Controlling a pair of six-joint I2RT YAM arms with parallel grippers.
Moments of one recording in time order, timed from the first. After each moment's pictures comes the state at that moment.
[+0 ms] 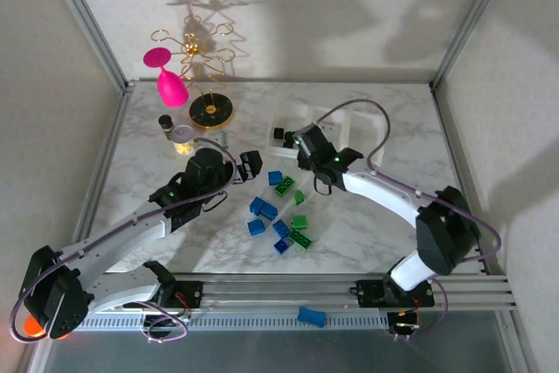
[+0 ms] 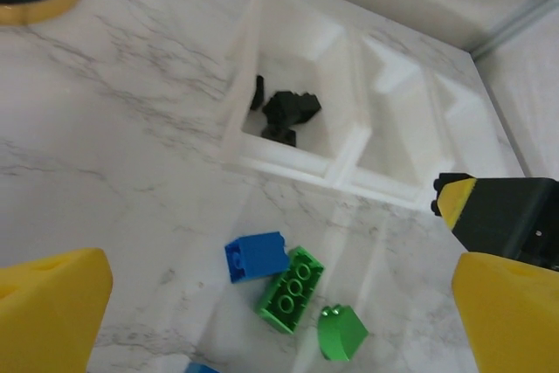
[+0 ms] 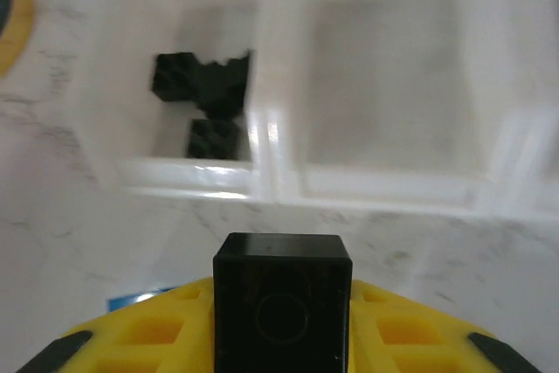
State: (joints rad) left arm -0.62 1.09 0.73 -0.11 -0.20 -0.69; right arm 0.75 1.58 1.15 -0.42 0.39 0.68
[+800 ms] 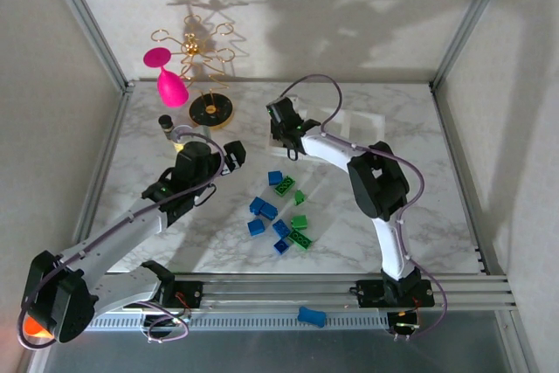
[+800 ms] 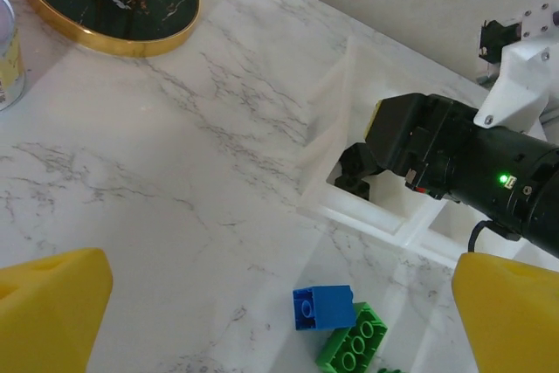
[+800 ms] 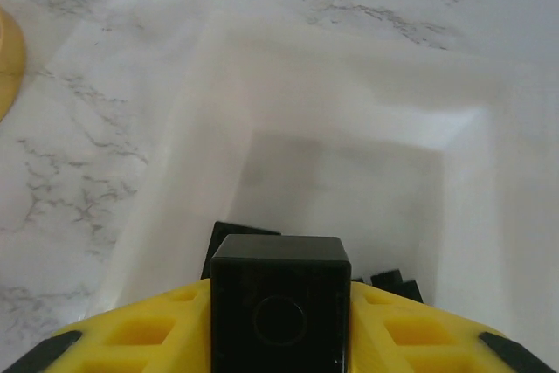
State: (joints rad) left arm -0.50 1.10 0.73 -0.12 -0.23 -0.71; right arm 0.67 2.16 1.66 -0.28 0.37 0.41
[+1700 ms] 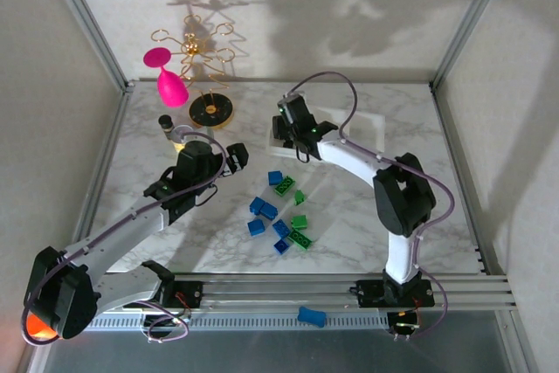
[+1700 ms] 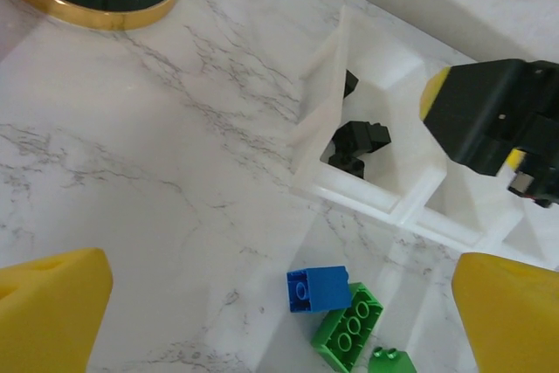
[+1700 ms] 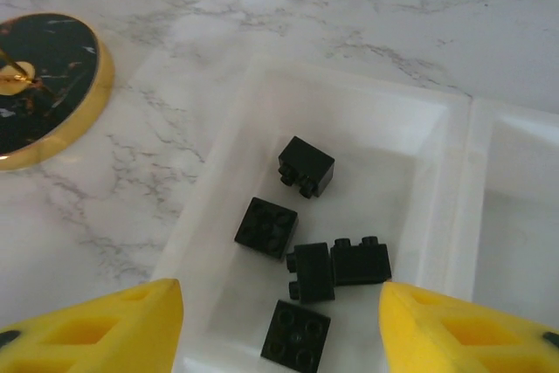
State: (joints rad) left arm -0.49 1.11 0.72 -0.12 -0.15 -0.71; right arm 0.68 1.88 1.44 -0.26 0.31 0.37
